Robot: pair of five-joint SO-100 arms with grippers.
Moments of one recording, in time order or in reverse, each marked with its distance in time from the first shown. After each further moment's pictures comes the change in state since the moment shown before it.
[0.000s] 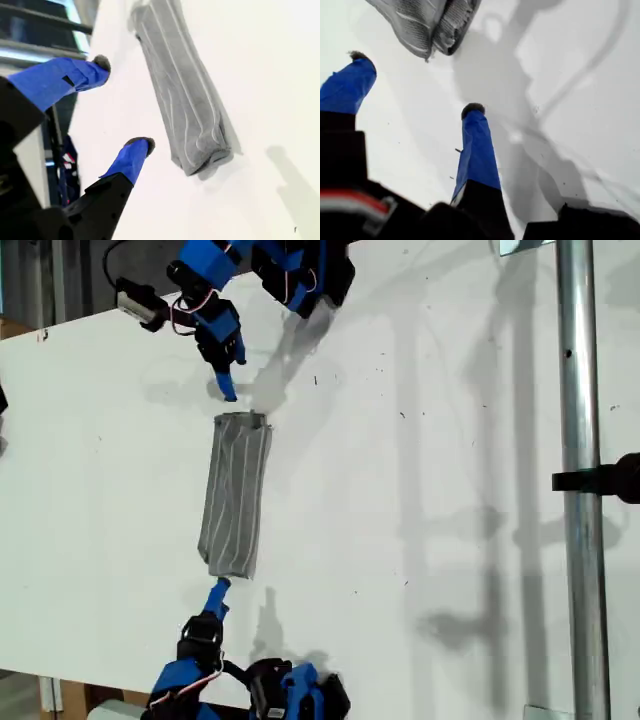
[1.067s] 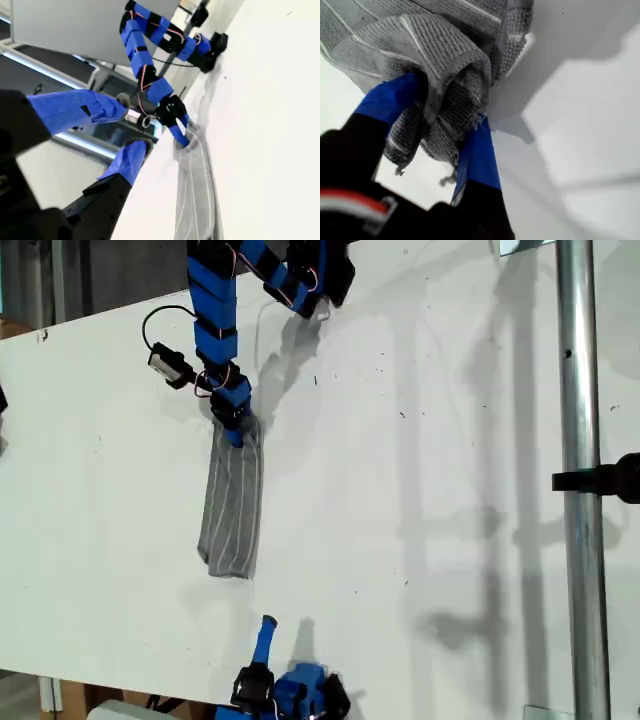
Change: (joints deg) arm 0 23.4 47.5 35.3 -13.7 -13.4; arm 1 -4.4 -52.8 -6.5 -54.3 11.6
